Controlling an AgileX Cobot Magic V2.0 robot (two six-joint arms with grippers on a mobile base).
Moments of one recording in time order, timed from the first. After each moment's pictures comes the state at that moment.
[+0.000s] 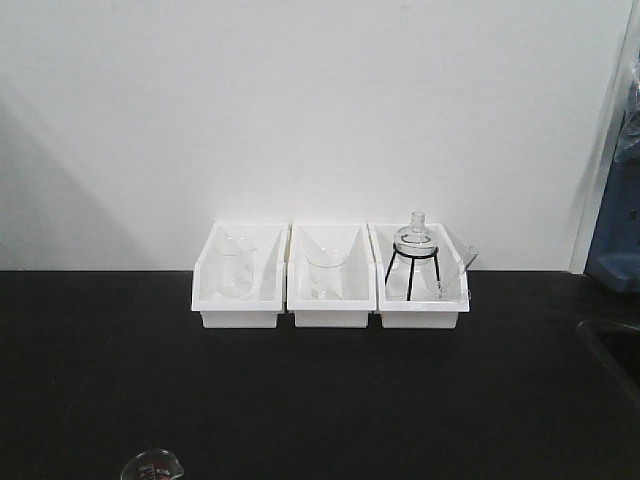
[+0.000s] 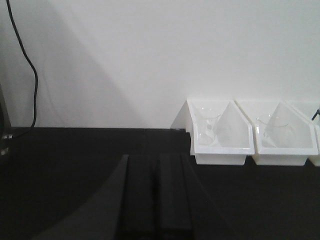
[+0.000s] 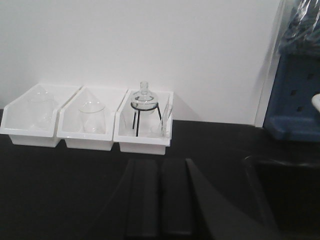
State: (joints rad) left arm -0.01 0.68 -0.65 -0.04 0.15 -0.01; right arm 0.05 0.70 -0.78 0.12 0.35 -0.12
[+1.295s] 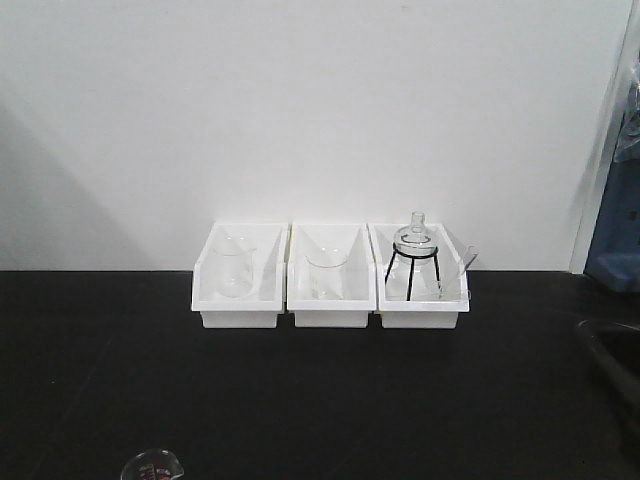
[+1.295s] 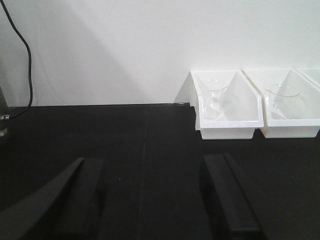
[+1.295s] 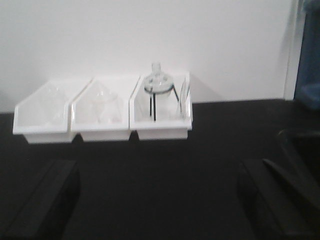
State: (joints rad) left arm -0.01 0.78 -0.65 -0.04 0.13 0.03; right arm 0.14 0.79 -0.51 0.34 0.01 -0.23
